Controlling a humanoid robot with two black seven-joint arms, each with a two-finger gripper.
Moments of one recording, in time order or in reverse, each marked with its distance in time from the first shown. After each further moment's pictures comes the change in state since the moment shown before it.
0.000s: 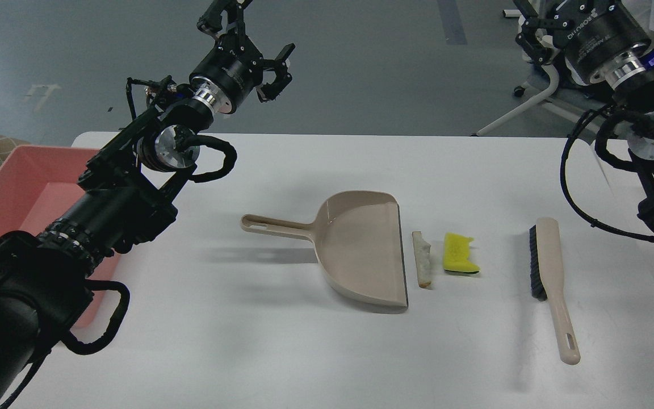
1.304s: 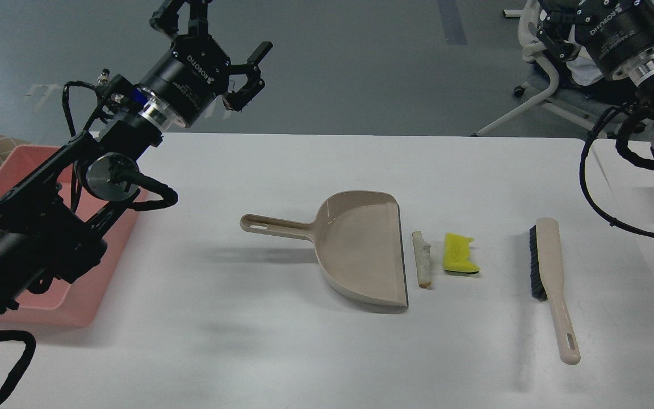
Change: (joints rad) left arm 0.272 0.324 0.012 -0.586 0.000 0.003 -0.040; right arm -0.007 -0.051 0.002 0.016 0.001 0.002 -0.002
